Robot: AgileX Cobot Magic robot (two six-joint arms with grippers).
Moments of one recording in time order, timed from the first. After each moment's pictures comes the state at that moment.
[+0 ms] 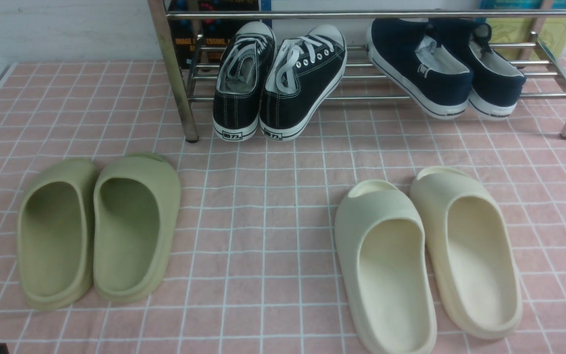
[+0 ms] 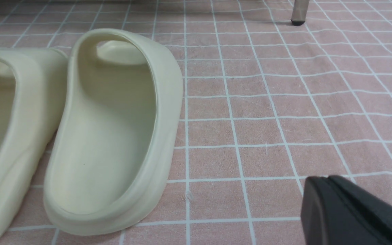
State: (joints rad) right arm -0.03 -0.01 0.02 -0.03 0.36 0.09; left arm 0.00 -0.01 0.03 0.14 0.37 -0.09
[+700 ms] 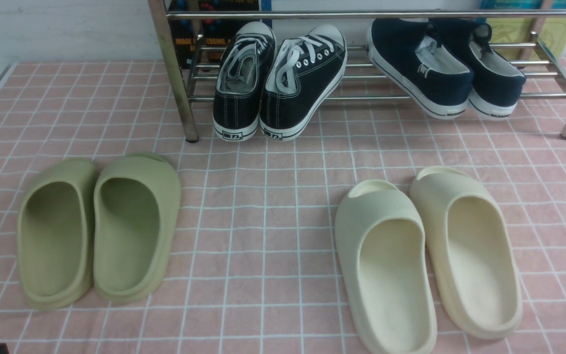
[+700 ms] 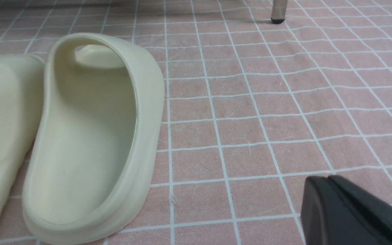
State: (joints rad) right arm -0.08 -0.01 0.02 -0.02 0.36 0.09; left arm 0.00 -0.01 0.03 0.14 0.37 -0.09
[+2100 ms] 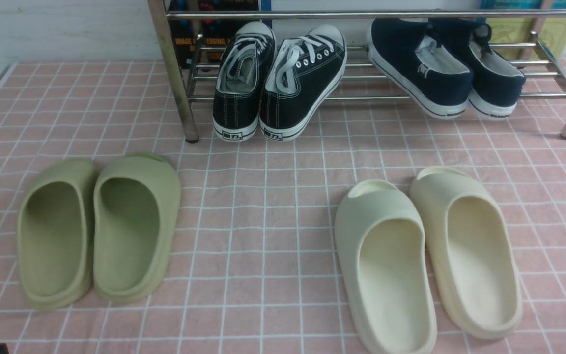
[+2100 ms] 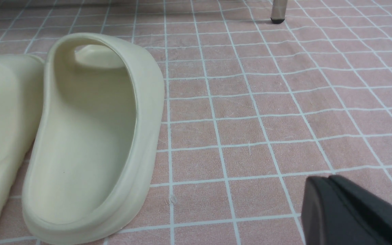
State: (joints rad) right arm -0.08 -0.01 0.02 -0.02 0.36 0.09; left arm 0.00 -0.01 0.03 0.14 0.37 -0.09
